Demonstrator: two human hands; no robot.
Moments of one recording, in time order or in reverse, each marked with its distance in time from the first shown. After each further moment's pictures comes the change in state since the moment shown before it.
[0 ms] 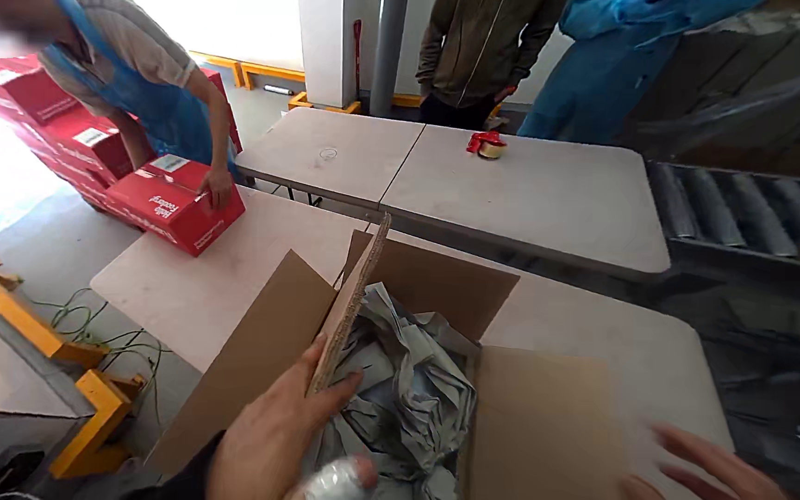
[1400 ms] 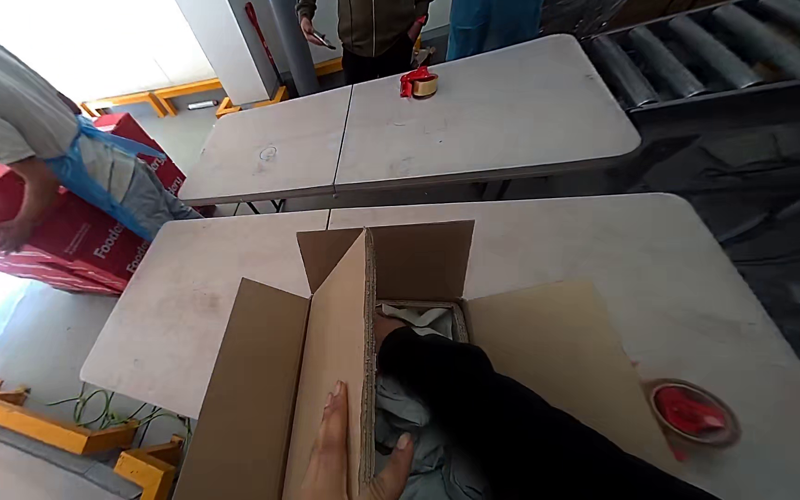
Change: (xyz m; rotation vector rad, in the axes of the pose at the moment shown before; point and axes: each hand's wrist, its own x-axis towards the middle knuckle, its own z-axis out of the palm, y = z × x) left_hand 0.026 0.012 0.063 -0.105 -0.117 0.102; right_hand 0.173 0.004 0.247 -0.292 -1.084 0.130
